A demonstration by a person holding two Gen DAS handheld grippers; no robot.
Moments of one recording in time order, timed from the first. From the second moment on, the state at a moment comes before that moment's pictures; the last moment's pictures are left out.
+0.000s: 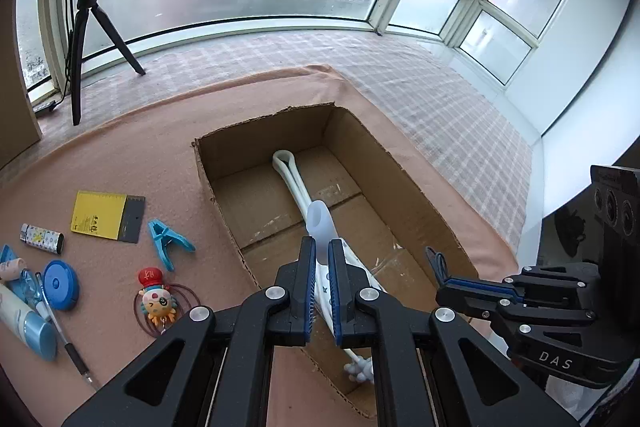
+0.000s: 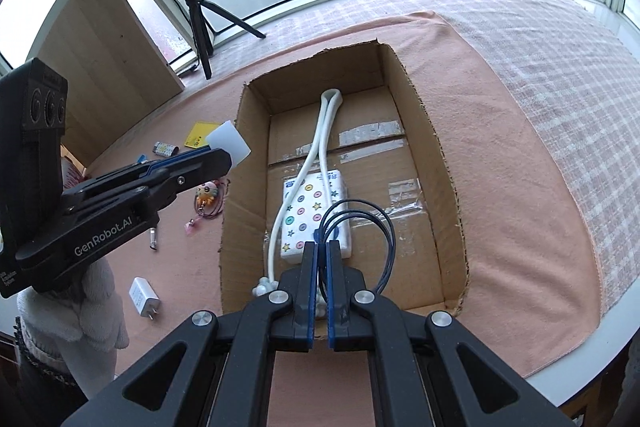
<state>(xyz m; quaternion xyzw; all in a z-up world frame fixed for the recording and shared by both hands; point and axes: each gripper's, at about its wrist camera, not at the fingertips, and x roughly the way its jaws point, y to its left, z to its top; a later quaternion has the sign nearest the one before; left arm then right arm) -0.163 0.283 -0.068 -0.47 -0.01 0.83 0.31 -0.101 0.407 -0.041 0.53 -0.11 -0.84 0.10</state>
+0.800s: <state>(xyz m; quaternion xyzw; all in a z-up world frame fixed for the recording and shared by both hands) -0.157 0.180 -0.057 -0.47 -0.06 0.85 0.21 -0.116 0.391 -0.038 0.52 -0.11 -0.84 0.13</state>
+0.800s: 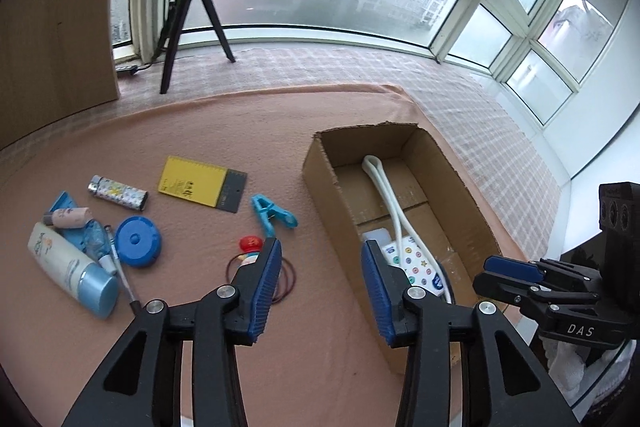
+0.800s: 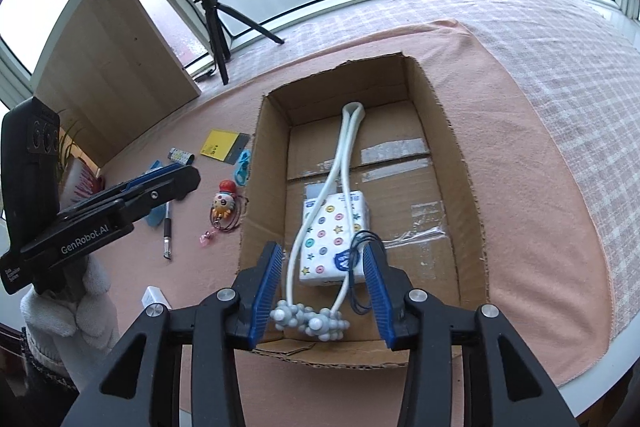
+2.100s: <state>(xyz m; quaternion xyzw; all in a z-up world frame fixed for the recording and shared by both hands) -0.062 0.073 -0.159 -0.59 -0.12 0.80 0.08 -0.180 0.225 -0.073 0.59 -0.09 -0.77 0.21</state>
